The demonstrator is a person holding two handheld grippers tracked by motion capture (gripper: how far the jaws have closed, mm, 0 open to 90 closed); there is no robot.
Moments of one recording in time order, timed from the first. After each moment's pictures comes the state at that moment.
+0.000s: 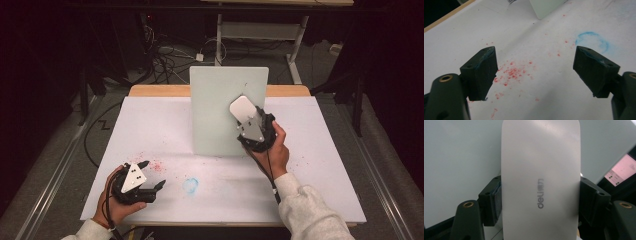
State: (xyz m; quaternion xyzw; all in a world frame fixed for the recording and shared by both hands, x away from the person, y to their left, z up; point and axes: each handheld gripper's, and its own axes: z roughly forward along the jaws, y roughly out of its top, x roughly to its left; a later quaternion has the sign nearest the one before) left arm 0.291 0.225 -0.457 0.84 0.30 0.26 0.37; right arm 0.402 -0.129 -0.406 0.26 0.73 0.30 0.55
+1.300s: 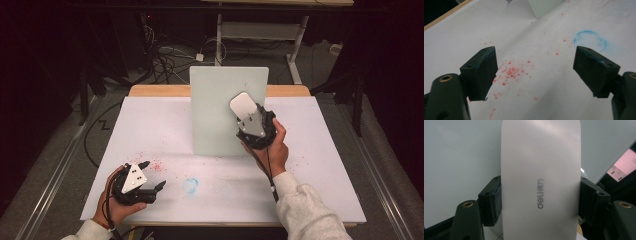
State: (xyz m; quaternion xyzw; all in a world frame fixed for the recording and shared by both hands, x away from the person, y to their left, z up) left arm 0.291 0.224 -0.458 0.84 0.30 0.26 0.37; right arm 0.405 -0.127 -0.397 0.28 0.73 0.31 0.54
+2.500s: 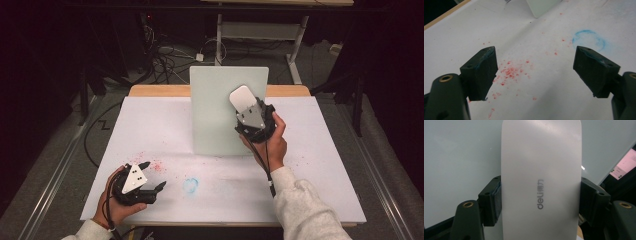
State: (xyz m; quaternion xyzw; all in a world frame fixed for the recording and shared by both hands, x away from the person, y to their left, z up) left arm 0.290 0.224 -0.458 0.84 0.29 0.26 0.37; right arm 0.413 -0.123 -0.379 0.30 0.72 0.32 0.54
